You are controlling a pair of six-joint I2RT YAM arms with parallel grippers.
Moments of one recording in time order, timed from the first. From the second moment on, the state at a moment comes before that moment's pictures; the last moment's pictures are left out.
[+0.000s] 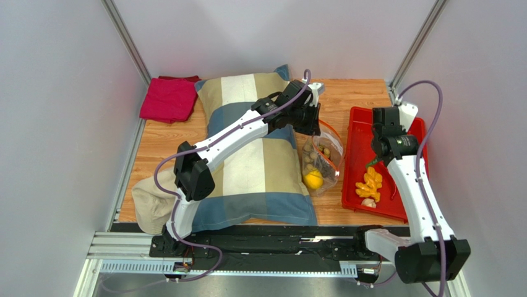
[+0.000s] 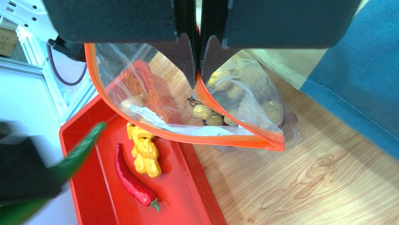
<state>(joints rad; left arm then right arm) -0.88 2.07 2.09 -0.66 0.23 -0.48 0.12 1.11 1.21 -0.88 0.62 0.40</state>
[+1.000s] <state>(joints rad) -0.88 2.07 2.09 -0.66 0.23 -0.48 0.24 1.21 1.30 -0.82 -0.08 0.37</state>
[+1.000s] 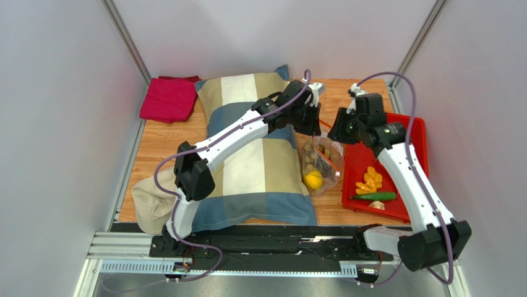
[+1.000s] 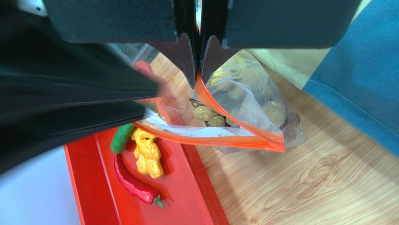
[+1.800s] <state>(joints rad) -0.88 2.08 2.09 -0.68 0.23 -0.48 0.26 1.49 1.14 -0.68 -0.10 0.37</state>
